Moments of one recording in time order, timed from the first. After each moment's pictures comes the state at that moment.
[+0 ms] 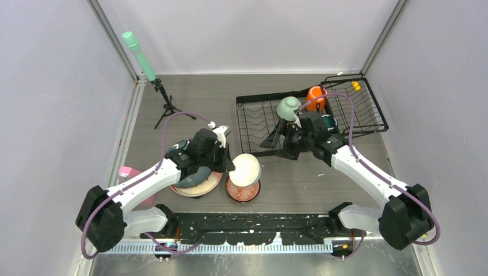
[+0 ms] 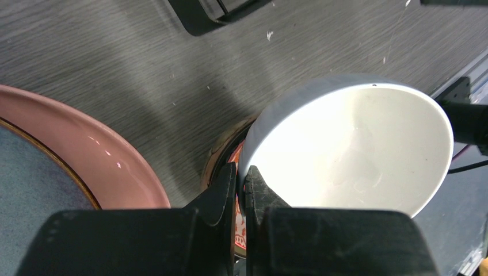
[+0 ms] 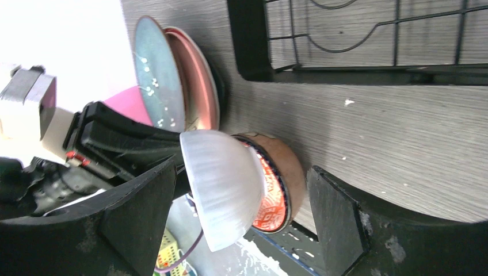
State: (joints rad) left arm -0.69 1.16 0.73 -0.35 0.22 -0.48; right arm 0.49 1.21 0.86 -0.38 -0.36 0.88
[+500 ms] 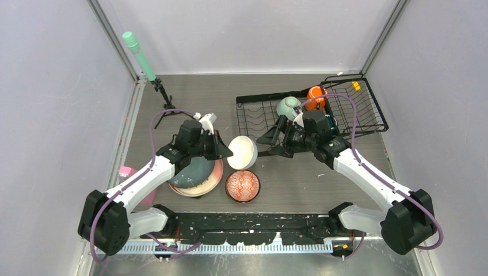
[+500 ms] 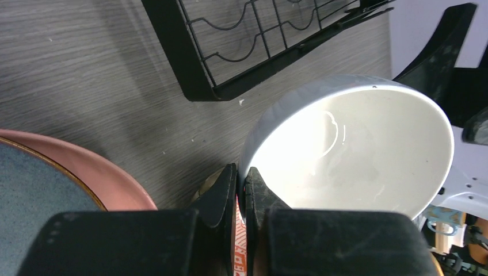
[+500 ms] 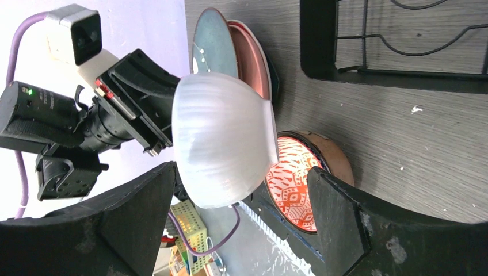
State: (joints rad) left arm -0.49 1.15 0.71 -0.17 0.40 -0.62; right arm 0.49 1.15 0.82 -0.22 -0.50 0.99
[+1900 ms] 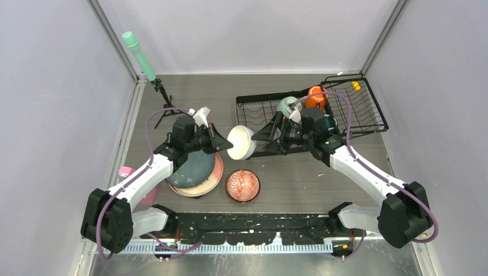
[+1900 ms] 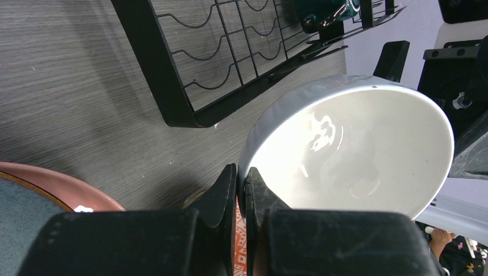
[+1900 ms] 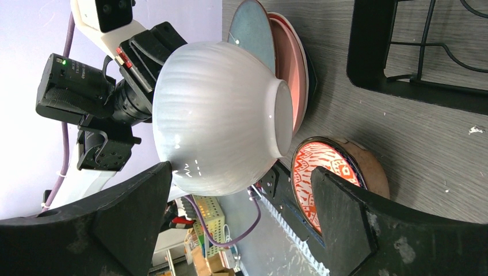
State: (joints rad) left arm -0.40 1.17 0.70 -0.03 0.50 -0.74; right arm 0.49 1.21 0.82 -0.07 -0.60 1.05
